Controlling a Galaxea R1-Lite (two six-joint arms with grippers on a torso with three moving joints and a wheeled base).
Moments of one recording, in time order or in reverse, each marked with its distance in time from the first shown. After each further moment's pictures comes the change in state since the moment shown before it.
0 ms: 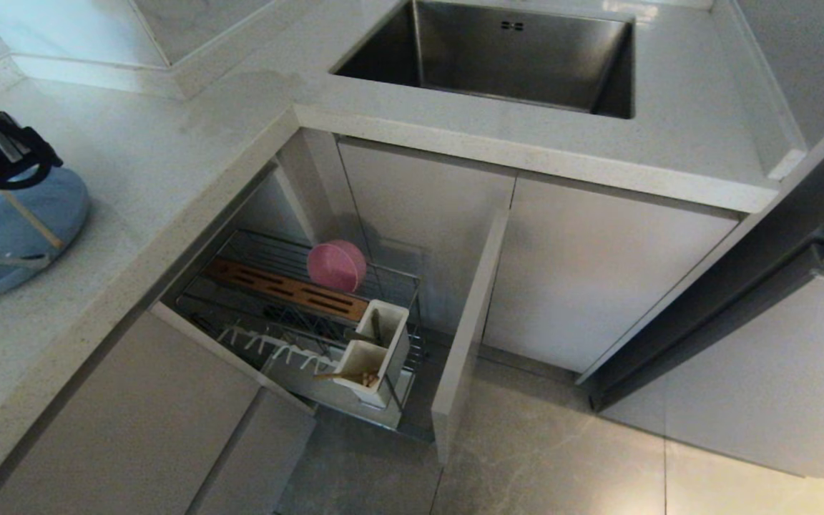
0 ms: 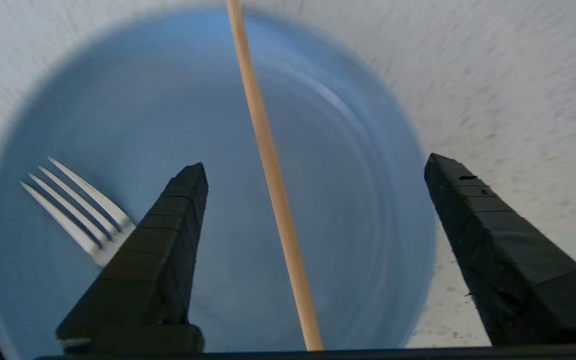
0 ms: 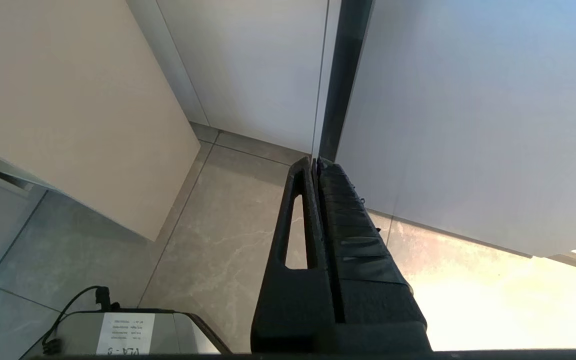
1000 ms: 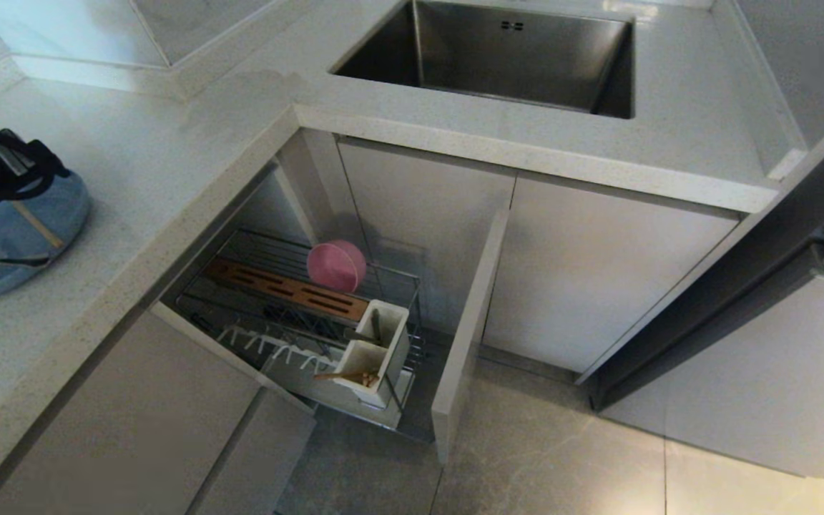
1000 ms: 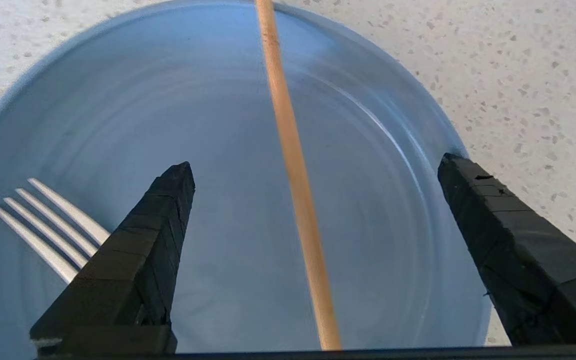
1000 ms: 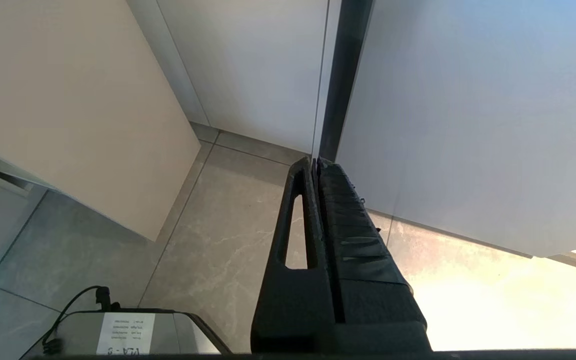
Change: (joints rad) left arm 0.056 0.054 -0.001 -0.030 -0.056 -0.018; right arm 0.000 0.000 0.000 0.000 0.000 0.000
